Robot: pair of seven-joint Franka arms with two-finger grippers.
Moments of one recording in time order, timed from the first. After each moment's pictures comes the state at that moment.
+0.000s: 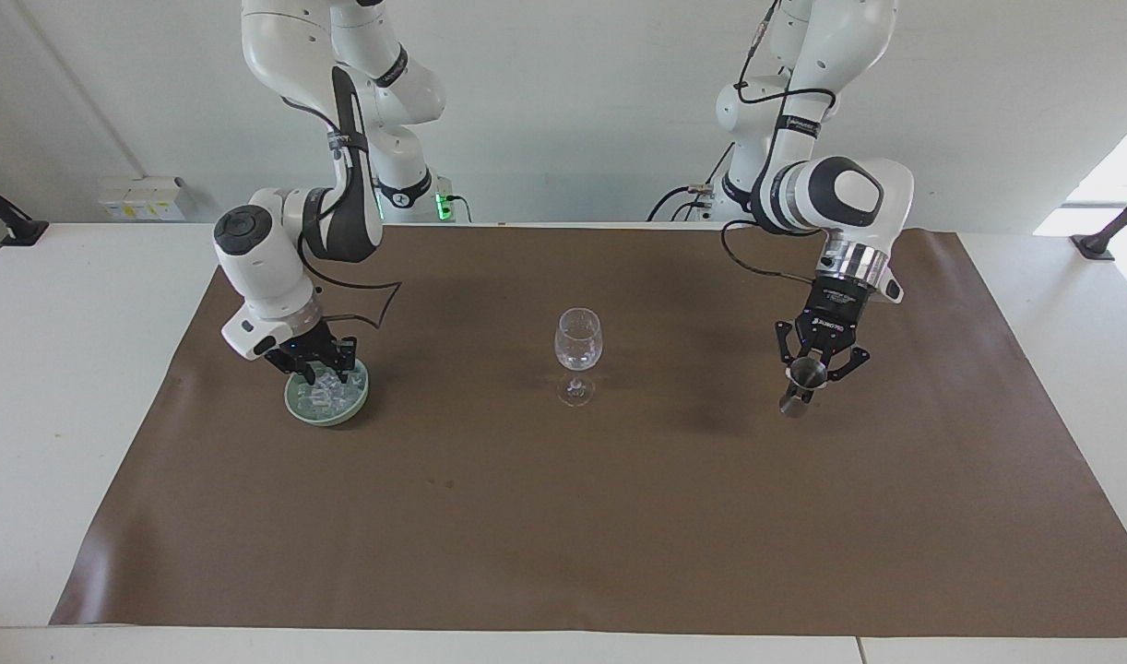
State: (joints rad) left arm 0.13 0.02 -0.36 -2.22 -1.92 2.84 -0.93; right arm 0.04 0.15 -0.10 -2.16 -0.01 2.34 -0.12
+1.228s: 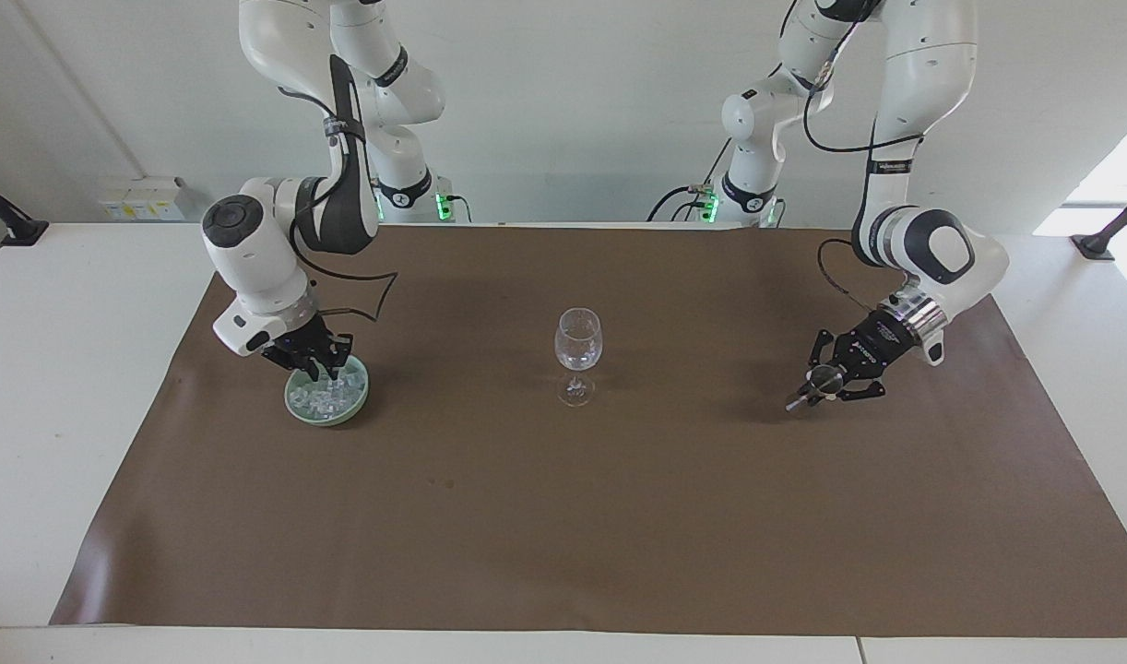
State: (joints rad) left arm 0.47 0.22 -0.33 -2.19 -1.38 2.18 -1.02; right arm 0.04 0.14 -0.10 -2.09 -0.01 2.26 -0.12
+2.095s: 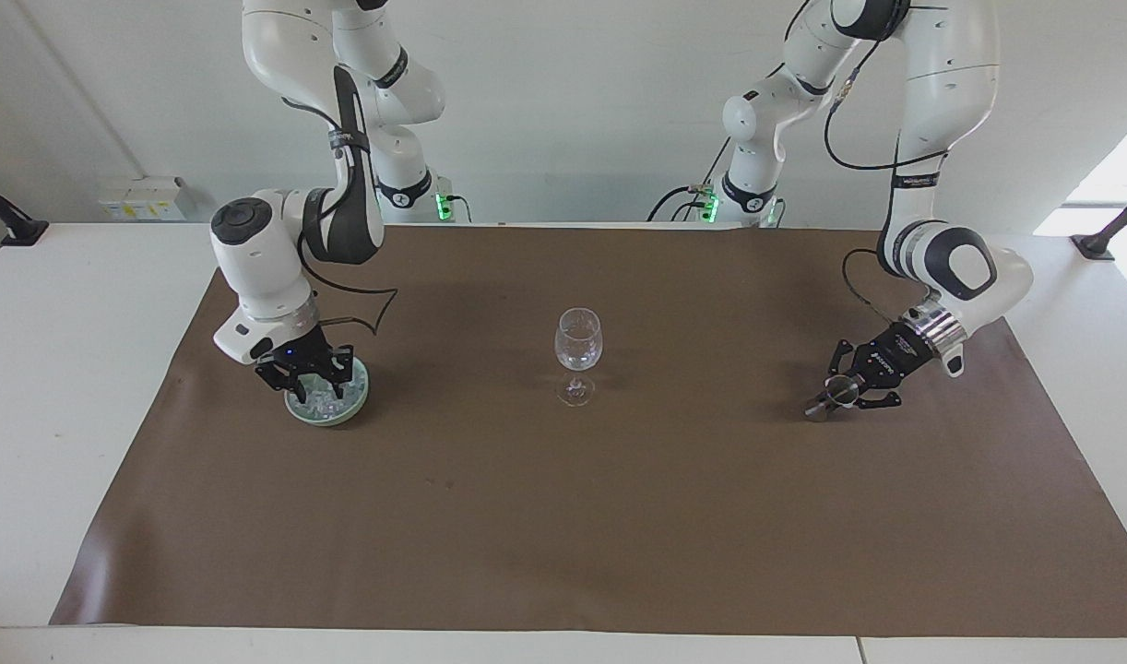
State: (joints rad) left arm 0.50 0.29 -0.30 -2.15 -1.24 2.17 -1.02; right arm 0.06 0.17 -0.10 -2.10 -0.01 2.41 -0.20
